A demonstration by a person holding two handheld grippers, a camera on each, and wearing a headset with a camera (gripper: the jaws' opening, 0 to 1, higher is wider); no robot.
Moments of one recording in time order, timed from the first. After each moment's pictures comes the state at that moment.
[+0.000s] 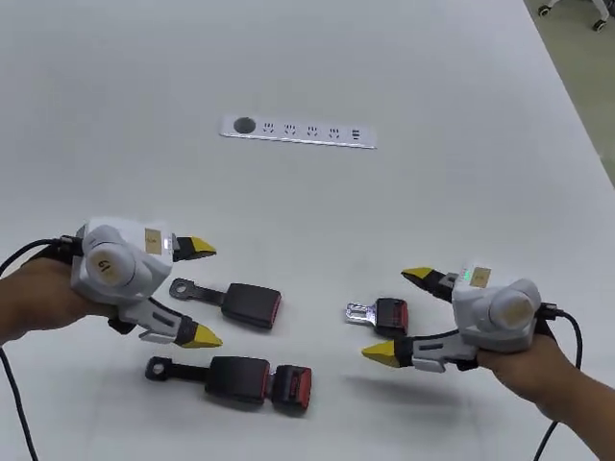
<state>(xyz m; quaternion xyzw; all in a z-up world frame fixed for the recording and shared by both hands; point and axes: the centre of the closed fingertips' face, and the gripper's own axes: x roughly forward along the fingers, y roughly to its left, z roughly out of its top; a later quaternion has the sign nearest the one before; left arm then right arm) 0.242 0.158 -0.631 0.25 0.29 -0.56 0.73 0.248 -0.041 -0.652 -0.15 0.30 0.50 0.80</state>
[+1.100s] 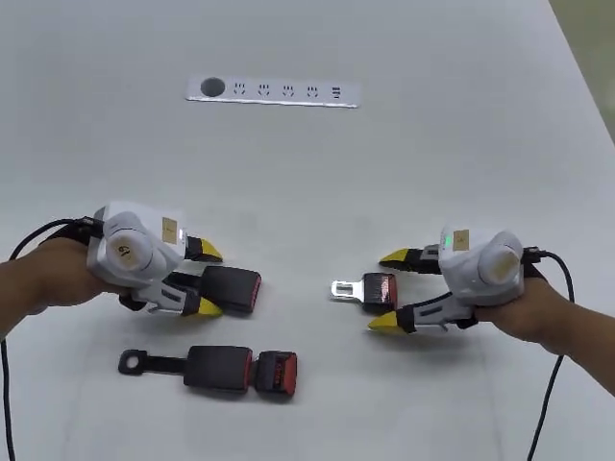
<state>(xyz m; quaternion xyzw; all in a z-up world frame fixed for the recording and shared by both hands) 0.253 0.134 -0.688 0.28 0.32 -0.61 0.67 0.243 -0.055 -0.684 -0.18 0.34 0.58 0.72</state>
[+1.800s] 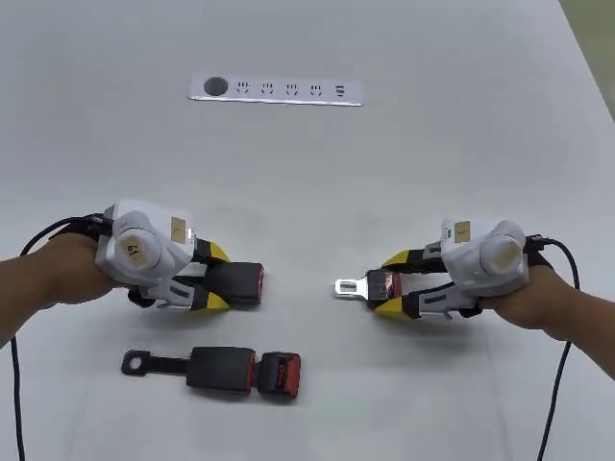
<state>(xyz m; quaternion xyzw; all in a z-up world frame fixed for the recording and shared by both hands) 0.255 0.129 -0.688 0.28 0.32 -0.61 0.67 0.254 -0.059 -0.686 -0.20 0.35 0.58 0.71</state>
